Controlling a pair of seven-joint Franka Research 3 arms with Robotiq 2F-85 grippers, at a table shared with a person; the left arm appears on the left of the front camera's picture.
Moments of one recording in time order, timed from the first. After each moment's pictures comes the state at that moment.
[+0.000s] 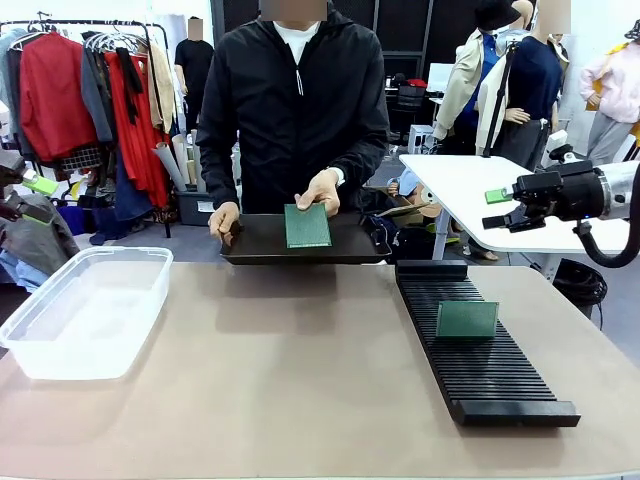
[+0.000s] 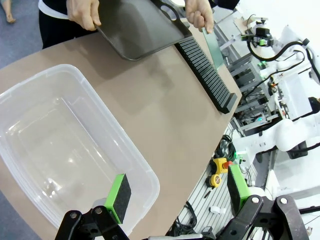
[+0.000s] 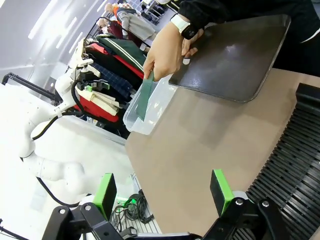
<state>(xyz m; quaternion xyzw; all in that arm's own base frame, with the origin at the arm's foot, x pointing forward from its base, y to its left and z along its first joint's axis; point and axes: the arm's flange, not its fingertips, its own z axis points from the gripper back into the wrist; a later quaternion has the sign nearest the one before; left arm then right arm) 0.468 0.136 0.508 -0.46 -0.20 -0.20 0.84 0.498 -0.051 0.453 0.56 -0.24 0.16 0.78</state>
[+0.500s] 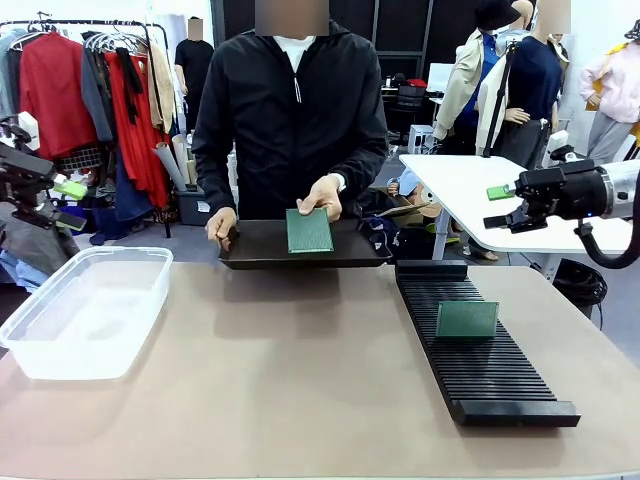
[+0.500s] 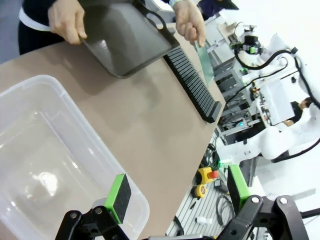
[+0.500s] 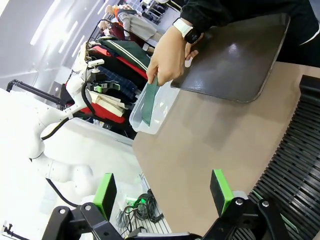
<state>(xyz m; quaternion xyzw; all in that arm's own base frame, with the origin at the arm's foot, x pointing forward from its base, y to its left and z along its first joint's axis) 0.495 0.108 0.482 -0.51 -0.18 -0.19 0.82 0.496 -0.052 0.456 0.57 -0.23 0.15 0.78</state>
